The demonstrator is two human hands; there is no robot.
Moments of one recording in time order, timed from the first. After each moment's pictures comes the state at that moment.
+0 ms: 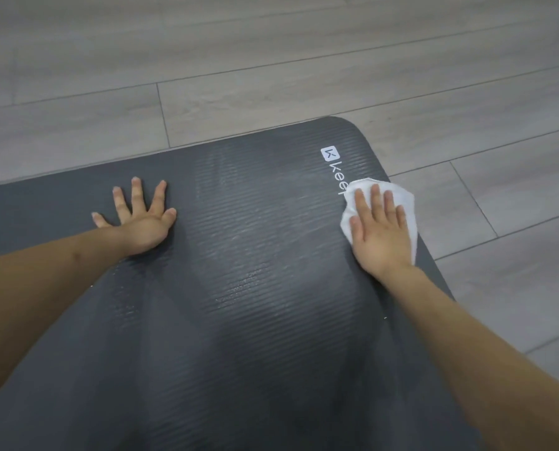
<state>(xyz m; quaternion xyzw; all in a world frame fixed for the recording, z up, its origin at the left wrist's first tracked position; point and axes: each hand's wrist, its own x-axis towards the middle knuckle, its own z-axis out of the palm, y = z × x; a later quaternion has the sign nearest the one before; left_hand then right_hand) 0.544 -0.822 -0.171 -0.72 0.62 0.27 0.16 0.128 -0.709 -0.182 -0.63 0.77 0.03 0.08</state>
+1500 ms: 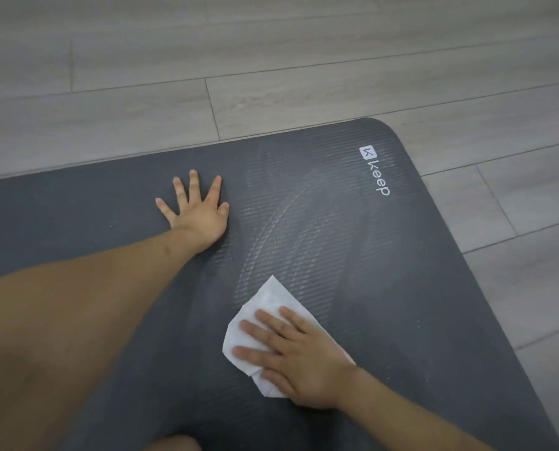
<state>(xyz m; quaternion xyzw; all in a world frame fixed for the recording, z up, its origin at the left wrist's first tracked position) 0.549 -0.801 -0.165 -0.69 0.67 0.26 0.07 0.344 -0.551 -0.175 -0.92 0.38 0.07 0.11</state>
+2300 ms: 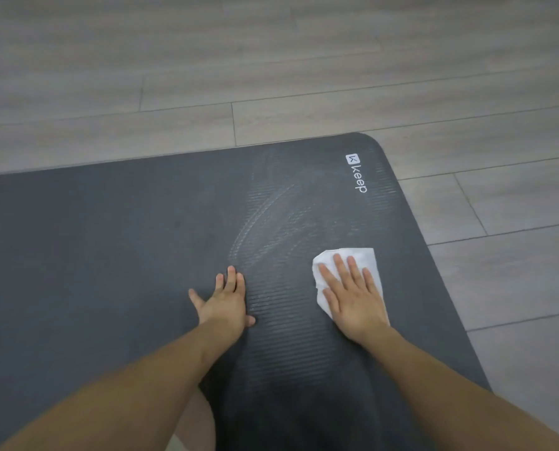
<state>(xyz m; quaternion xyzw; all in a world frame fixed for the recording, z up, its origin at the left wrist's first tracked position) 0.486 -0.541 -0.115 -0.66 0.65 0.27 0.26 0.197 -0.523 -0.174 -0.75 0.64 0.05 0.14</state>
